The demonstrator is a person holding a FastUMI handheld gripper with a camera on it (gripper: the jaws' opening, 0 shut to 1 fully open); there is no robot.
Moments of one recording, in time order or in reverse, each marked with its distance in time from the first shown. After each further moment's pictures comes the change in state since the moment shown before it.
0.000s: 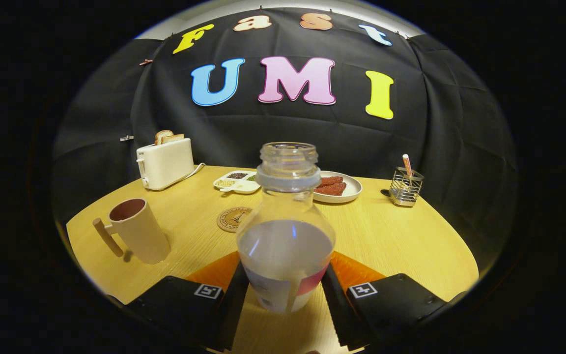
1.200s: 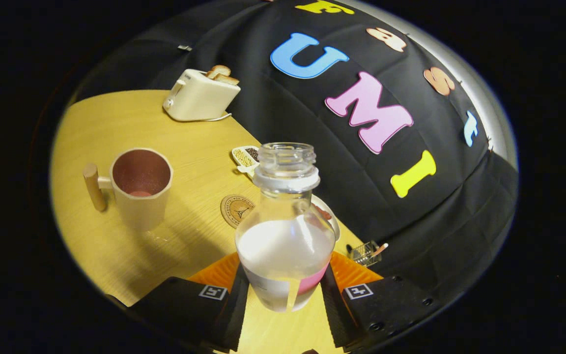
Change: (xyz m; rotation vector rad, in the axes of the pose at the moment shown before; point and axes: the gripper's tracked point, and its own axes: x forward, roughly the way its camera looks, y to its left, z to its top) arm -0.008 0.060 0.072 -0.778 0.121 -0.158
